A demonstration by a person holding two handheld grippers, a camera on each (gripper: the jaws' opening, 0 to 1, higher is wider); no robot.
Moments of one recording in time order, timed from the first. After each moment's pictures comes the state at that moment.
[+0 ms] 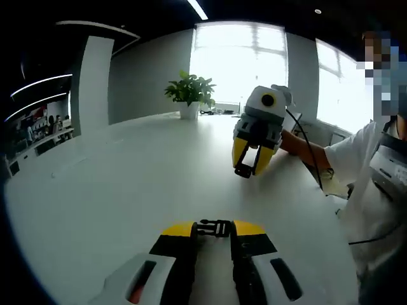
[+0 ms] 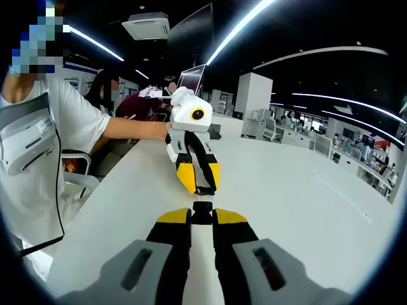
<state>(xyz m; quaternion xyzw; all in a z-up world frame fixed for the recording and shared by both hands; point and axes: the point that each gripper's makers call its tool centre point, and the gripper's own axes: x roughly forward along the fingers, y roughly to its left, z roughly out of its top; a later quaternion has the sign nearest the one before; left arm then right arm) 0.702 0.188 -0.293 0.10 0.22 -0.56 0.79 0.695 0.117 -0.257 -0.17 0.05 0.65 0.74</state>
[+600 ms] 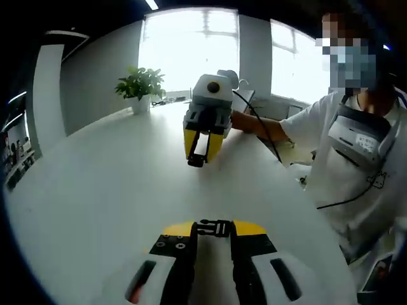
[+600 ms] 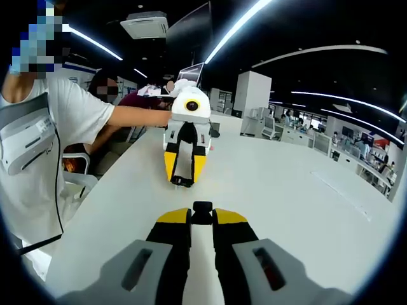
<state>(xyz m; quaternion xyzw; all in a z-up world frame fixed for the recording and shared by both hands) 0.669 0.197 -0.290 0.18 0.22 -0.67 0.68 0.697 0.115 -0.260 -0.18 0.06 0.65 0.74</state>
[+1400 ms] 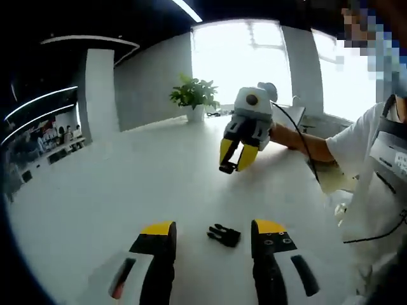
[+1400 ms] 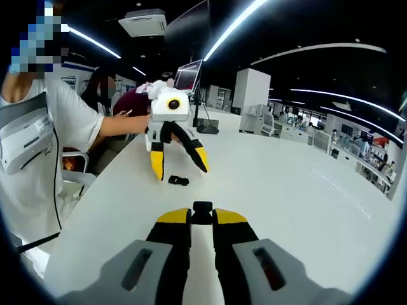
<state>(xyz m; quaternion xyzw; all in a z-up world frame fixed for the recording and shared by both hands) 0.676 0.206 -0.282 0.06 0.19 -0.48 0.85 0.700 0.115 -0.266 -0.18 0.07 0.64 0.74</state>
